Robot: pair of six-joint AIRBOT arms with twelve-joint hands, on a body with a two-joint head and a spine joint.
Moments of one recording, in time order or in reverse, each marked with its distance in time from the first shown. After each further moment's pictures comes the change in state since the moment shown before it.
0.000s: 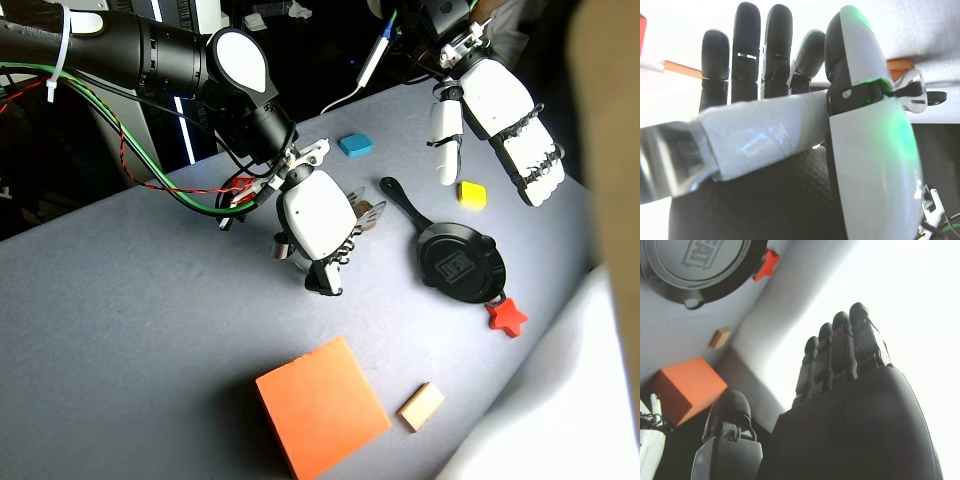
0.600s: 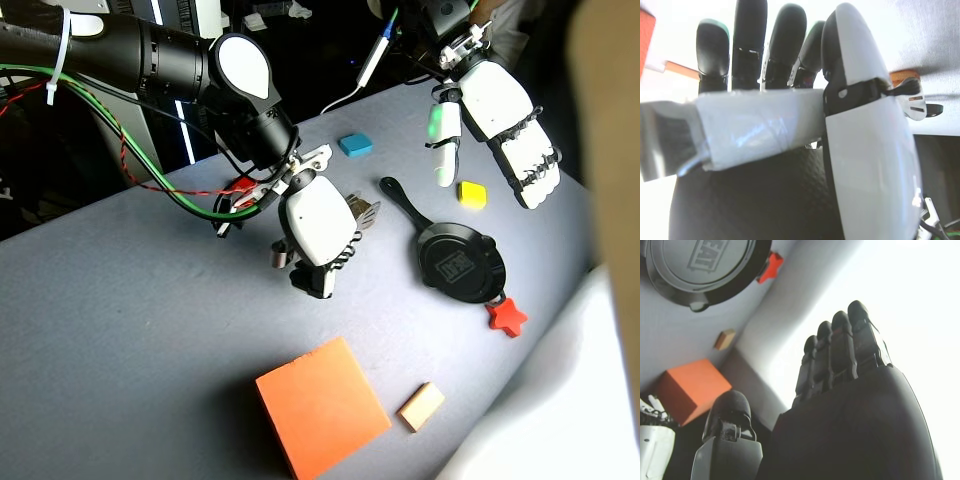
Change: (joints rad) left arm 0.003 0.000 0.006 -0.002 0.022 0.007; right arm 0.020 -0.006 0.037 0.058 0.036 -0.111
